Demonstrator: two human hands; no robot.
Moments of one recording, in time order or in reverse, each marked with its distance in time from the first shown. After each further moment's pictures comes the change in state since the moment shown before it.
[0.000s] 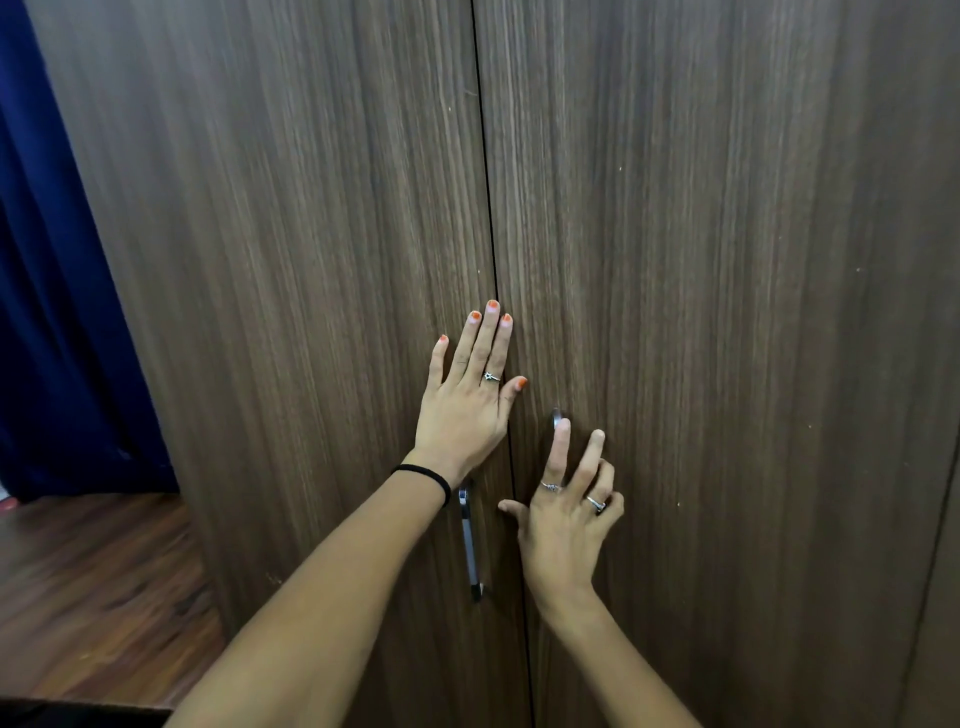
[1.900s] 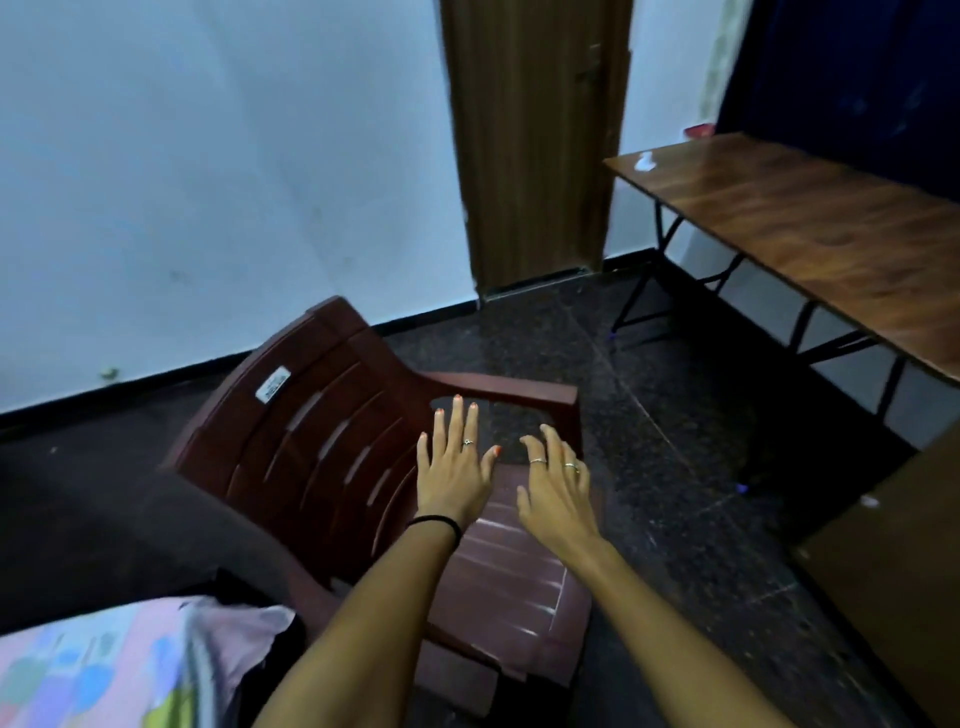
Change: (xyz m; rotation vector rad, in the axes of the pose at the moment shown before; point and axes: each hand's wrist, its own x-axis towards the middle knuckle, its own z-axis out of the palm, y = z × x) left_hand -0.727 -0.144 -0.525 0.441 -0.838 -1.477; right_hand -0.613 -0.350 -0.305 0.696 -1.306 -1.105
